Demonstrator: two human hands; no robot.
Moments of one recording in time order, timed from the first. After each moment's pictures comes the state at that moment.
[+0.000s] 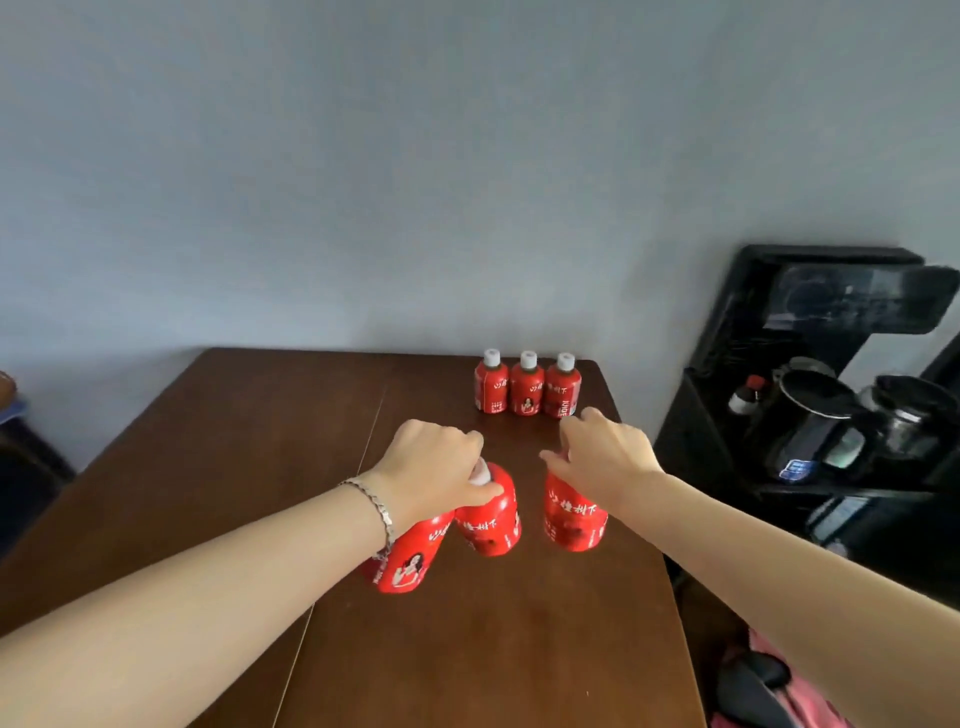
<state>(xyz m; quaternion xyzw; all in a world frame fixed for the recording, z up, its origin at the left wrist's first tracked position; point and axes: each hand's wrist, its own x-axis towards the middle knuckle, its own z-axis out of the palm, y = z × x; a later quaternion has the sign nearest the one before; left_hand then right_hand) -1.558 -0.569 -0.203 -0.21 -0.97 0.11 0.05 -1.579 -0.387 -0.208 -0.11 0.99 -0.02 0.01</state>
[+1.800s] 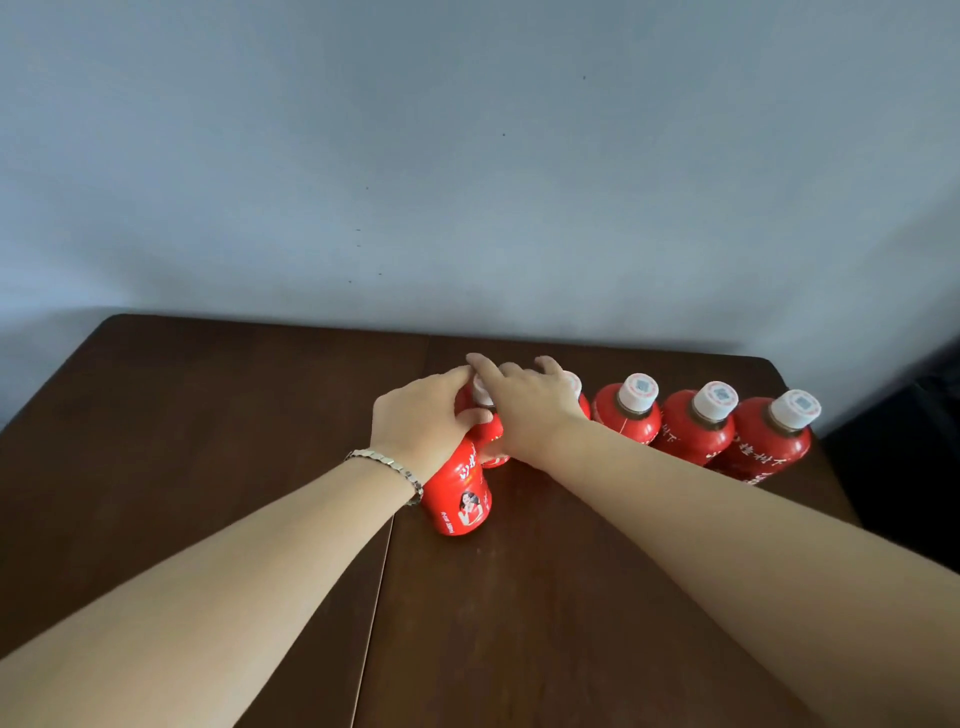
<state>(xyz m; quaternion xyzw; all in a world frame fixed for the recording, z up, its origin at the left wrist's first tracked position) -1.898 -0.723 -0.384 0.02 -0.98 -0.17 0.00 -1.929 -0.601 -0.376 -0.24 0.96 0.01 0.11</state>
